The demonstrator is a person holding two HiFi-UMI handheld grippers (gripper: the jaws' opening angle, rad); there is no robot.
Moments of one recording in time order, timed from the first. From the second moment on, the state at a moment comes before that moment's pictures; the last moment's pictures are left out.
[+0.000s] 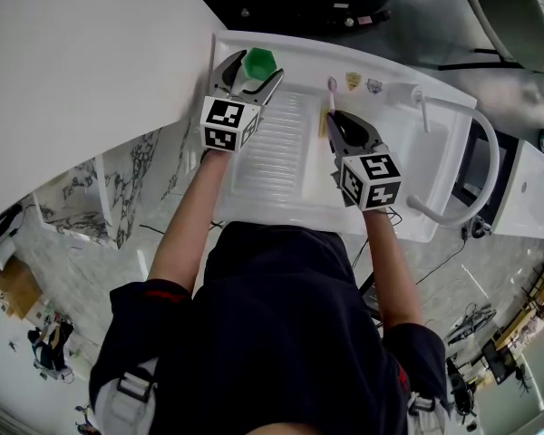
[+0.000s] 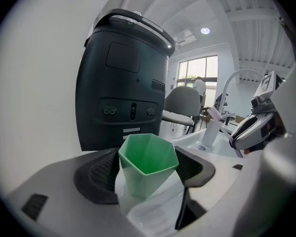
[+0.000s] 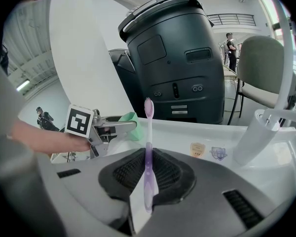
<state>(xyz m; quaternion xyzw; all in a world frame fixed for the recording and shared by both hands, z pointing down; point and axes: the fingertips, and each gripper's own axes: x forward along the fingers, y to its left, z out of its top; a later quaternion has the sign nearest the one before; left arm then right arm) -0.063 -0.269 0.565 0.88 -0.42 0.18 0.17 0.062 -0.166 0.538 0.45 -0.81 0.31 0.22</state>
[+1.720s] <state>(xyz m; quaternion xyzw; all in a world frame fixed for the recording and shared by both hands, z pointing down) -0.082 -0.217 0.532 0.86 -0.45 0.16 0.19 0.071 -0.192 0.532 0.43 -0.81 0.28 0.28</state>
